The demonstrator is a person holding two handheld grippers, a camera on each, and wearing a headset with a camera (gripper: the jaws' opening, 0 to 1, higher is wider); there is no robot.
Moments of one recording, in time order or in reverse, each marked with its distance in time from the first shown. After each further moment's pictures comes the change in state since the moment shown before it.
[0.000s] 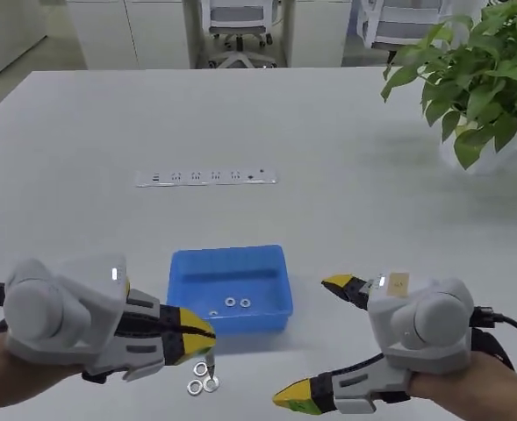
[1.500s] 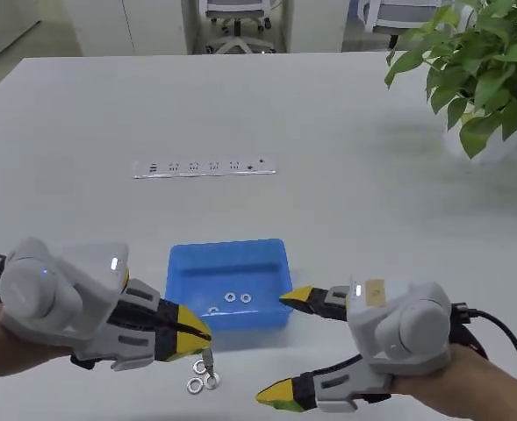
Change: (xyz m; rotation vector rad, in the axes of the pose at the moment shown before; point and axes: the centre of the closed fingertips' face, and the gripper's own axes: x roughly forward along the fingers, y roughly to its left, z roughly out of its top) left arm 0.000 0.001 -0.009 0.062 0.045 -0.146; right arm 0.029 0.030 0.009 -0.115 -0.031 0.176
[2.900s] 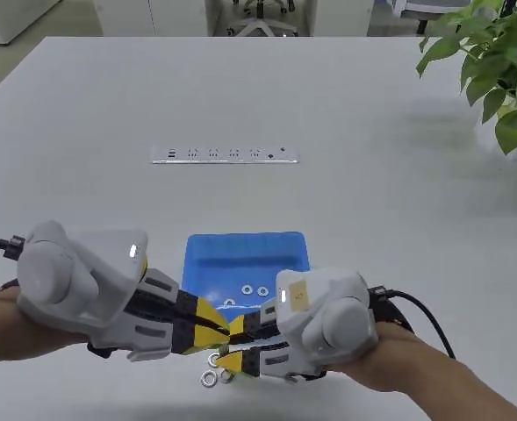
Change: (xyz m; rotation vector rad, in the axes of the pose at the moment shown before) left arm 0.002 0.000 0.004 -0.017 -0.018 -0.020; right arm 0.071 0.024 0.017 -0.191 0.029 0.207
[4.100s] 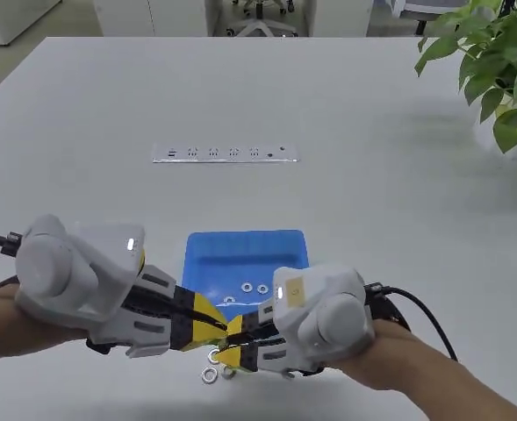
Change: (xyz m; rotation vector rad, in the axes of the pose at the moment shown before) left arm -0.004 0.001 -0.001 -0.037 -0.001 0.020; right arm -0.001 0.001 0.001 0.005 0.008 -0.007
